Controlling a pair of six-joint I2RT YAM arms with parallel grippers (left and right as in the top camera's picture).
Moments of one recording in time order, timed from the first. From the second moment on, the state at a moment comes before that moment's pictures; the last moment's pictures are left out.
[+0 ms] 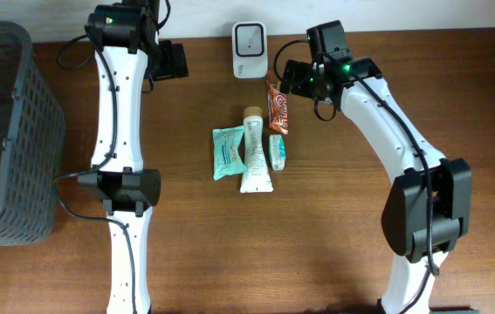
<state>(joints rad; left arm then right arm) -0.13 2.57 3.04 -1.69 -0.10 -0.28 0.26 2.05 1.78 -0.71 0.02 0.48</state>
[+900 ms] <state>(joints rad) -0.13 2.57 3.04 -1.69 -0.10 -0.28 0.26 2.10 1.79 -0.51 -0.10 0.41</state>
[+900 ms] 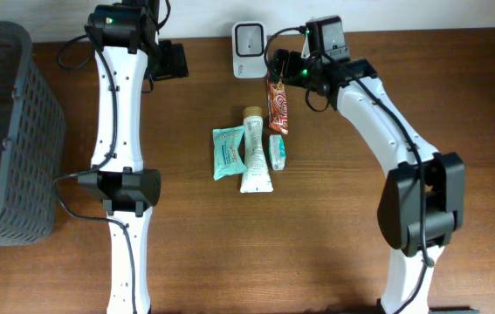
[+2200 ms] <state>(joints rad) -0.13 2.57 3.04 -1.69 -0.10 -0.28 0.31 2.35 1.86 -0.61 0.09 0.30</state>
